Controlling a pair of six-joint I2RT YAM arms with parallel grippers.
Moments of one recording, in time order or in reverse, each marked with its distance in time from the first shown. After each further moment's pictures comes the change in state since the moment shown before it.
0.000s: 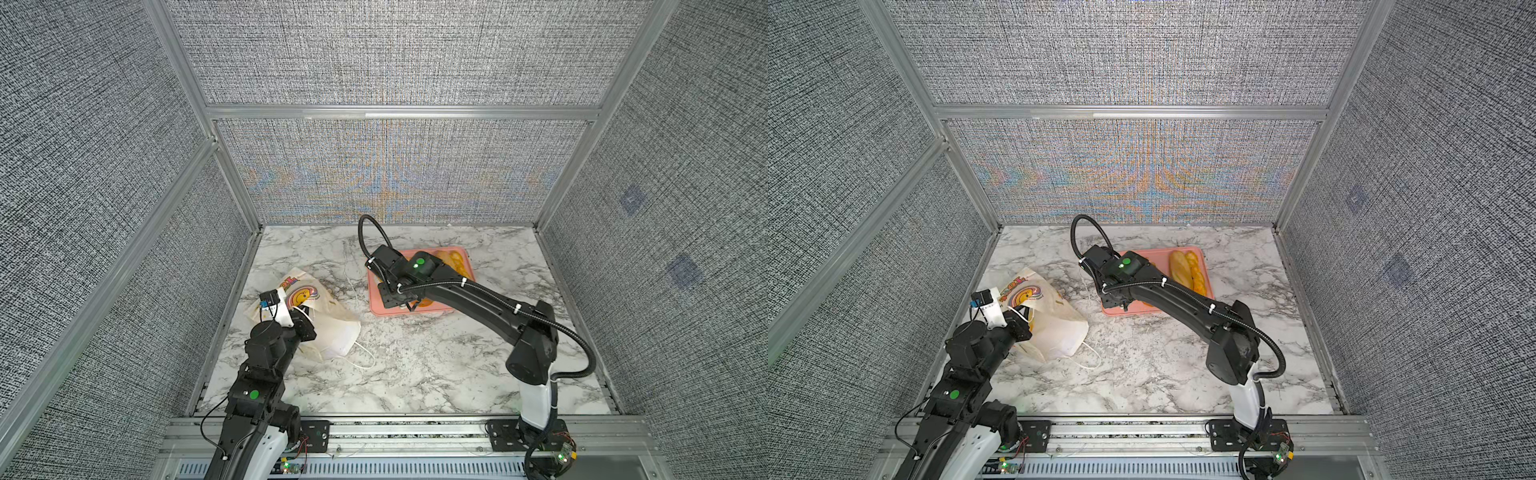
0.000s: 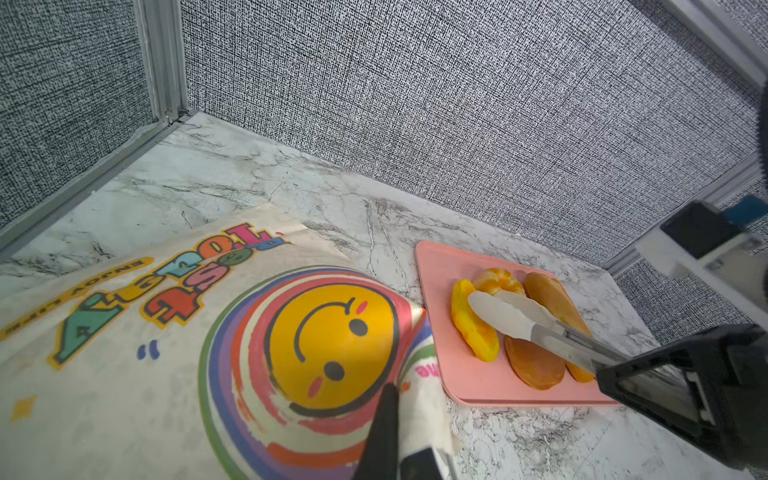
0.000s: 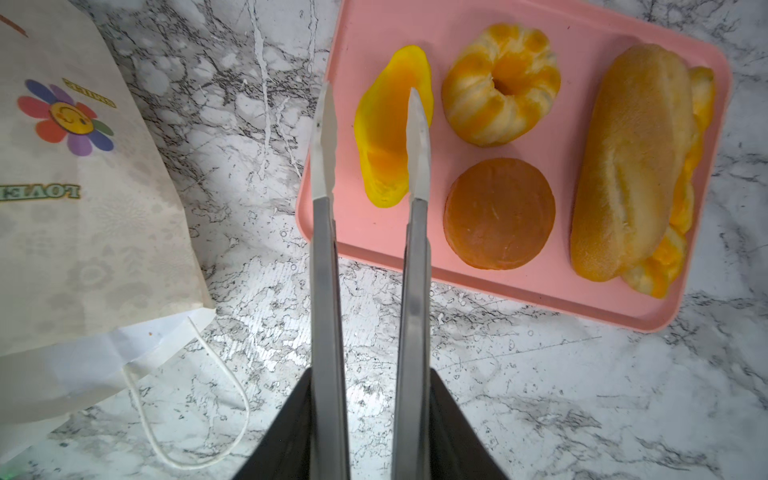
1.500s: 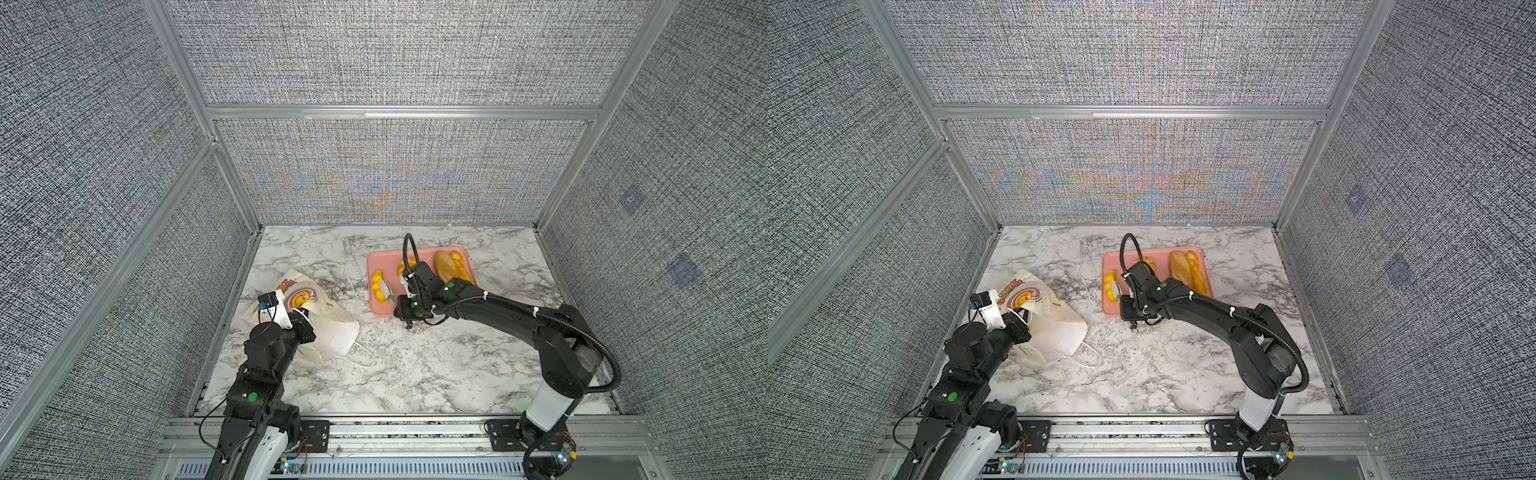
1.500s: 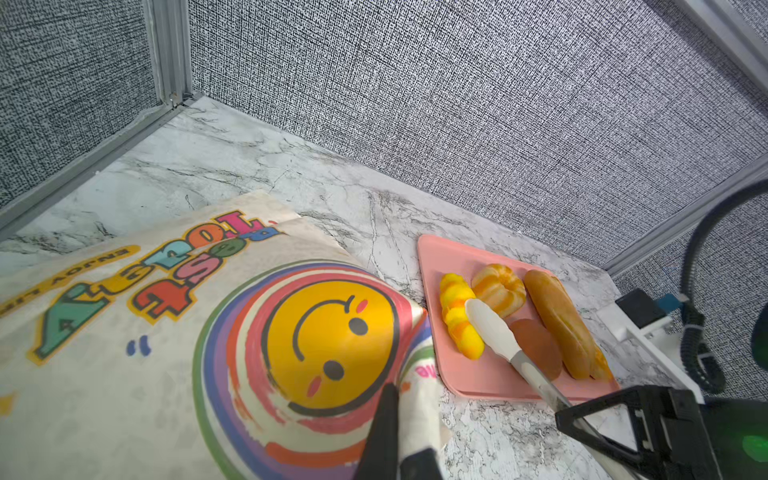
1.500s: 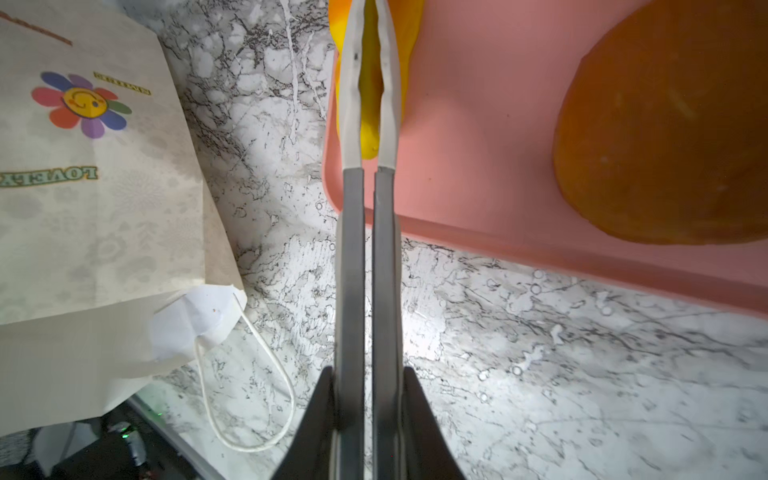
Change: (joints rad) left arm 0.000 -0.005 0.011 -0.042 0.000 -0.029; right arm -0.183 -0.283 -0.780 0.744 -0.502 0.160
